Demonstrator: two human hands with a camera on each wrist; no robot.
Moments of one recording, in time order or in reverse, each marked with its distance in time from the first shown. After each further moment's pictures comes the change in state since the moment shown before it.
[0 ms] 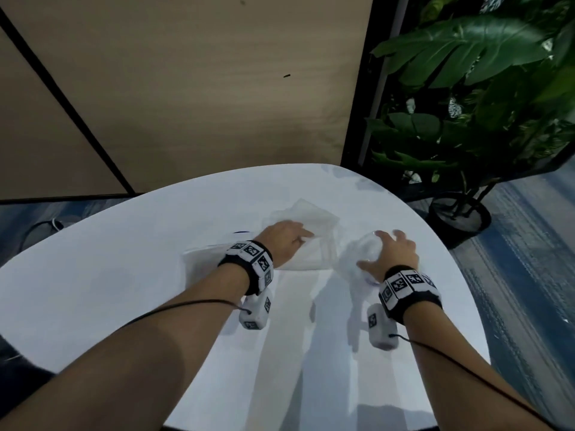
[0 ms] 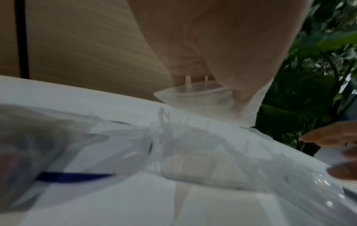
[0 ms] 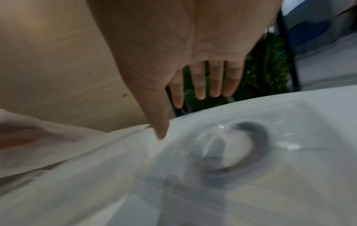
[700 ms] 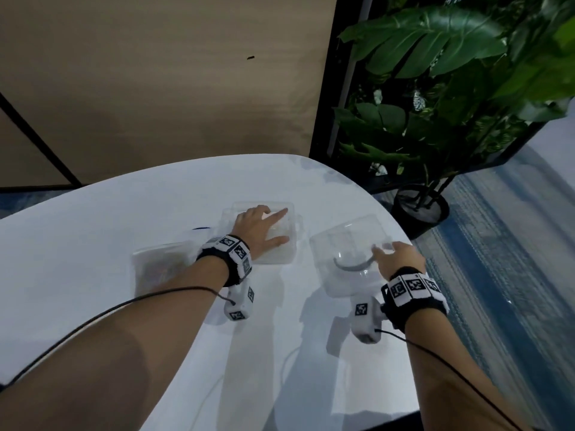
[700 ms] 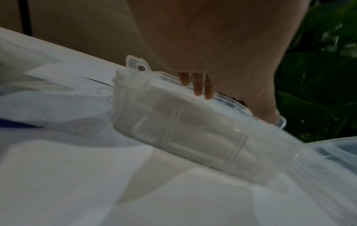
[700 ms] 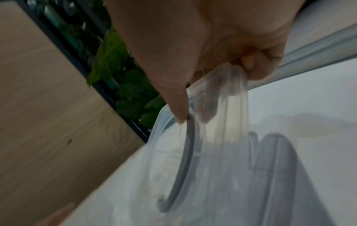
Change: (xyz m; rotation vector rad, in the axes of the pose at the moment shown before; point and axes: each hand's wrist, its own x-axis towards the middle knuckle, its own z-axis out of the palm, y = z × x) left_hand 0.046 -0.011 0.036 0.134 0.081 -0.086; right_hand 0.002 0.057 -0.022 0.445 0.064 0.371
